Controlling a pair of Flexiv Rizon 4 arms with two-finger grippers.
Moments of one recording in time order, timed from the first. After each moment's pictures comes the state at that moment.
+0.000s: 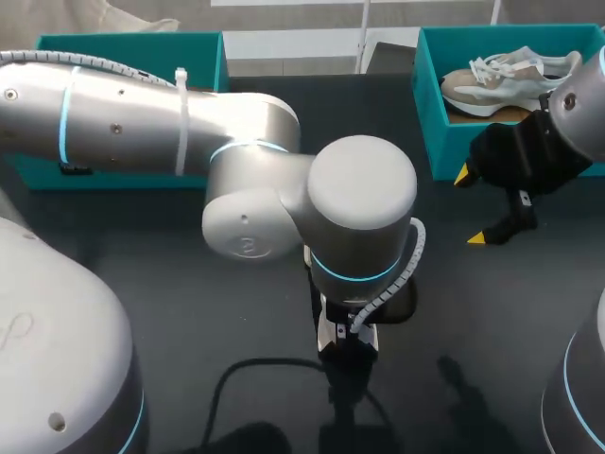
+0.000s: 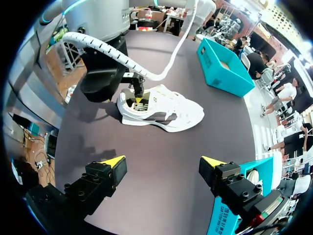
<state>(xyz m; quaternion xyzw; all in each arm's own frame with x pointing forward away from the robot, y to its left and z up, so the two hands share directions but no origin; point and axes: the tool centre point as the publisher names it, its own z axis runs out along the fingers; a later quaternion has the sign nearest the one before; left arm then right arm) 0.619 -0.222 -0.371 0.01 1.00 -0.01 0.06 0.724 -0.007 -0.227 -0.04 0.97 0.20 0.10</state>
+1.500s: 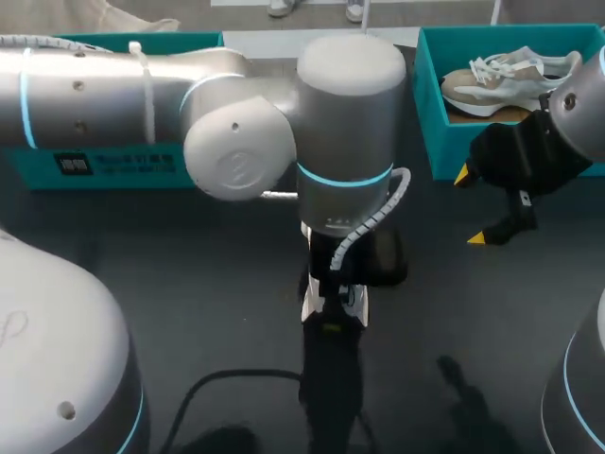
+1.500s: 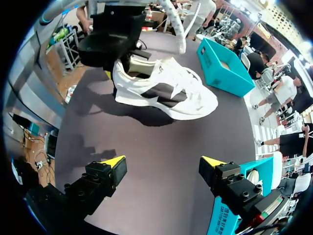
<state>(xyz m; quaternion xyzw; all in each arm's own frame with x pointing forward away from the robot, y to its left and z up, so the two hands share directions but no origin) 0.600 -0.198 -0.294 0.08 0.99 0.00 -0.08 0.724 -0.007 -0.227 -0.04 0.97 0.20 0.10</state>
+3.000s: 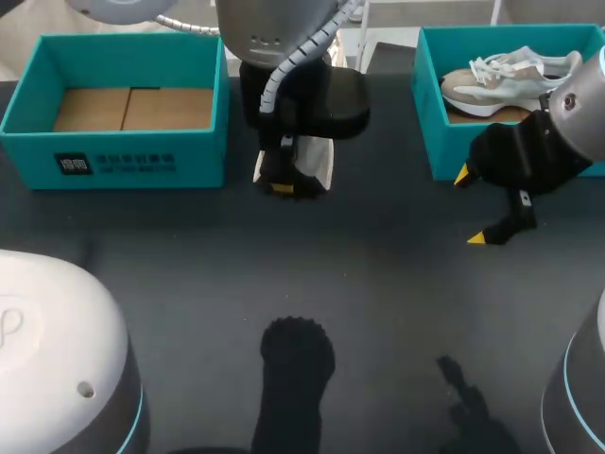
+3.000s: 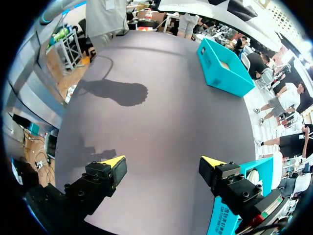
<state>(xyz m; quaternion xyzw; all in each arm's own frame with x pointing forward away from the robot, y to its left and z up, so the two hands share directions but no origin) 0.668 -0.143 -0.098 0.09 0.99 0.00 0.03 0.724 -0.007 -0.227 -0.04 0.97 0.20 0.10</state>
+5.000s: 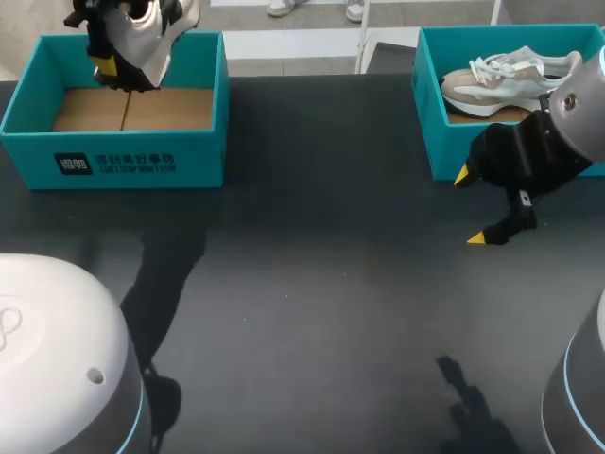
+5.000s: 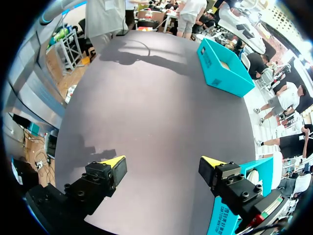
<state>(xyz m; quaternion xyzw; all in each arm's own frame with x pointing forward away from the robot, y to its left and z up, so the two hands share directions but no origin) 0.876 0.087 -0.092 0.12 0.99 0.03 -0.05 0.724 -0.007 -0.227 -0.04 0.97 0.20 0.10</state>
